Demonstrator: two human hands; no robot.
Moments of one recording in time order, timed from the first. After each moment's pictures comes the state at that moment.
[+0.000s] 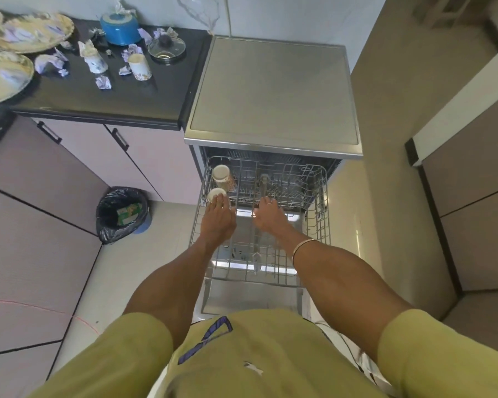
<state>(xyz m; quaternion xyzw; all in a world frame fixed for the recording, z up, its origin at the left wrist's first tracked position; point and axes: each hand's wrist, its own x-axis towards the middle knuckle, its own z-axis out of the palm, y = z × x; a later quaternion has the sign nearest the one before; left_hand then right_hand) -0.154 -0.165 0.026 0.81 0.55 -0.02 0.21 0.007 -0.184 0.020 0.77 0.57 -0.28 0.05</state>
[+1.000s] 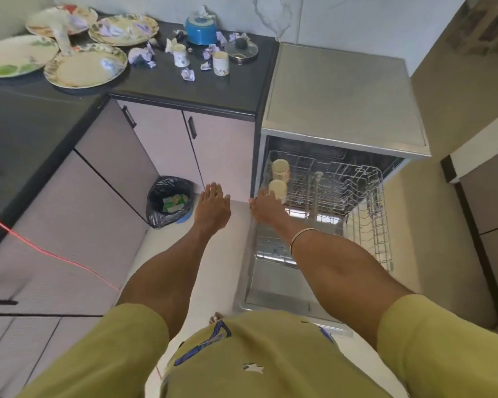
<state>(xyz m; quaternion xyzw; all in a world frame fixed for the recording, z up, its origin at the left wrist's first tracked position) -0.398 -0.153 0.037 0.77 0.61 0.02 0.20 -0.230 -0.169 0.038 0.74 0.63 -0.25 0.05</state>
